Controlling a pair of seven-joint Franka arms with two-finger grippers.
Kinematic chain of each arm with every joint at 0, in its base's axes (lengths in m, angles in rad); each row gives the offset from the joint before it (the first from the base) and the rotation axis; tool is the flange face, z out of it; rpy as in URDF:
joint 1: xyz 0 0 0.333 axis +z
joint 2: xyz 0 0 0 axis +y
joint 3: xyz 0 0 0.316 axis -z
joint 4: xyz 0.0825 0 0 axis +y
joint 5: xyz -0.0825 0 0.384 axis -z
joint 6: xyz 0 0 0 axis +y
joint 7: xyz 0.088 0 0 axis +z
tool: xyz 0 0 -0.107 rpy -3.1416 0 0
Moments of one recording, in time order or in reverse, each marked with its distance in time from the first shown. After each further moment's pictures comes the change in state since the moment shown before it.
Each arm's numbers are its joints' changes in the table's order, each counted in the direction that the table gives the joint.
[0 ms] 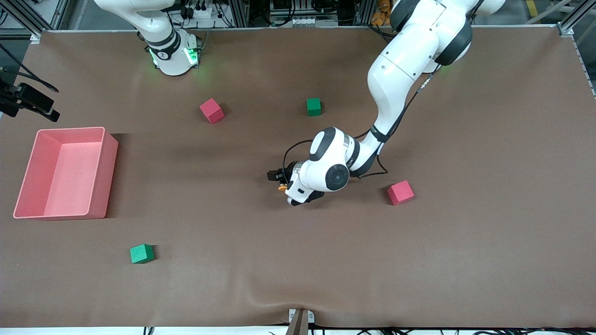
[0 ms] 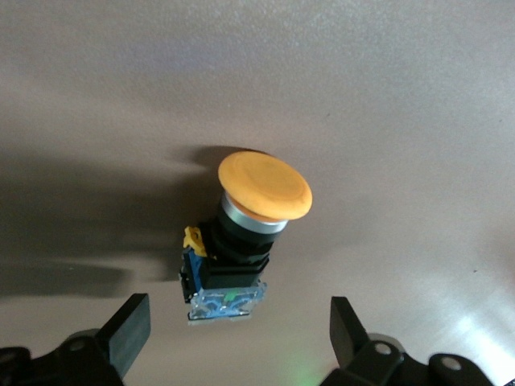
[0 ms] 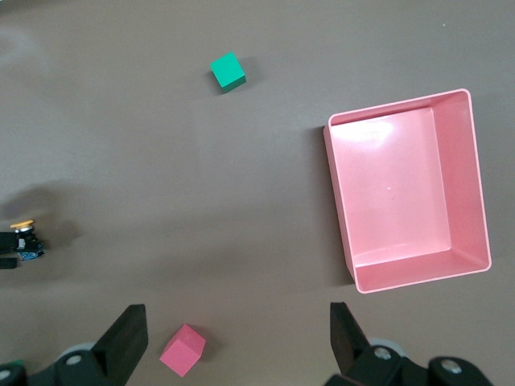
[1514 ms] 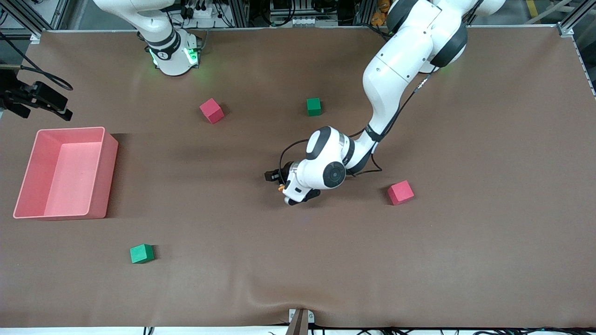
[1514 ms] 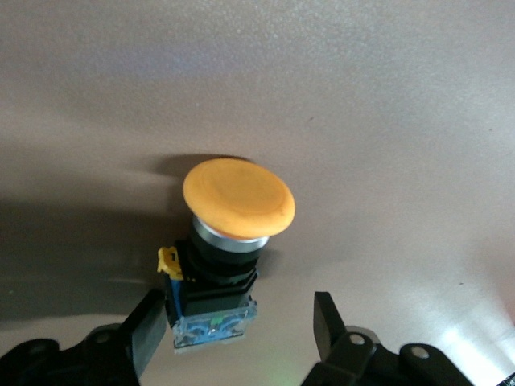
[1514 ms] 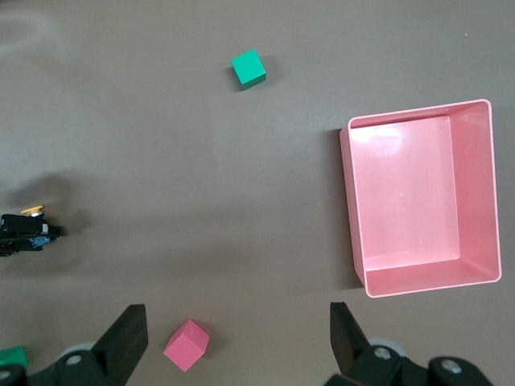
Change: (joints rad) left arm -0.022 0.028 0.003 -0.005 0.034 -0.078 -0.001; right arm 0.045 0.000 0.003 0.000 0.000 0.000 0.008
